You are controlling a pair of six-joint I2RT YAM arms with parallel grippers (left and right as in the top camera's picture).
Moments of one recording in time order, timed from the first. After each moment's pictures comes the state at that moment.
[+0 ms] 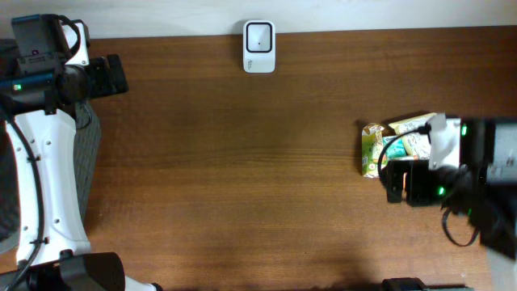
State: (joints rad) left arm 0.19 1.68 1.84 -1.01 0.00 0.00; right arm 0.00 1.07 1.50 -1.47 -0.08 0.01
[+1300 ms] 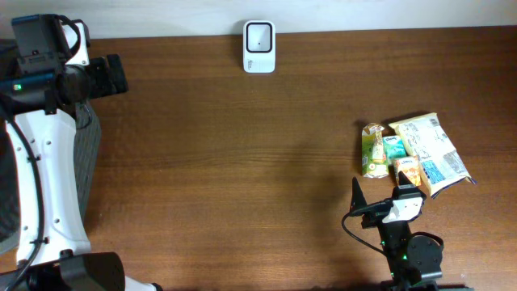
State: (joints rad) left arm 0.19 1.68 1.84 -1.01 0.00 0.00; right arm 0.10 0.01 0.01 -0.08 0.00 0.01
